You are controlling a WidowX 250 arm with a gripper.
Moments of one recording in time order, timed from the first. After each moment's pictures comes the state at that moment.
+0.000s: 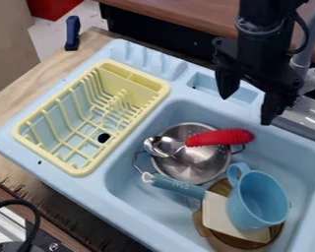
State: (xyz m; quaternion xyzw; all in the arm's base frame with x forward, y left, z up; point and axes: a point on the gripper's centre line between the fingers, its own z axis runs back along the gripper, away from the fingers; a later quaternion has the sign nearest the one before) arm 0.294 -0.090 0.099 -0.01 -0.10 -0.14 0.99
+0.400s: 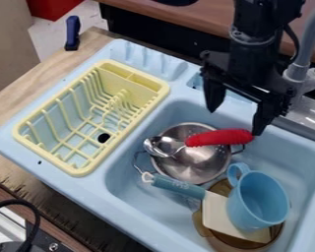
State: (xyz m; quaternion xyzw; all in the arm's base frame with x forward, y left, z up) arm 0.279 -0.083 0.091 0.01 -0.05 -0.05 1.00
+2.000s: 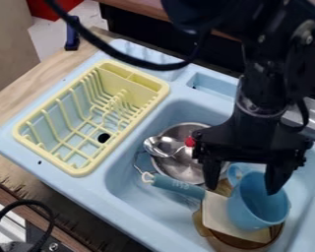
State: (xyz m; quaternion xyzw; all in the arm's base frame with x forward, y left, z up) arm 0.216 -0.119 0.065 0.00 -0.02 0.23 0.97
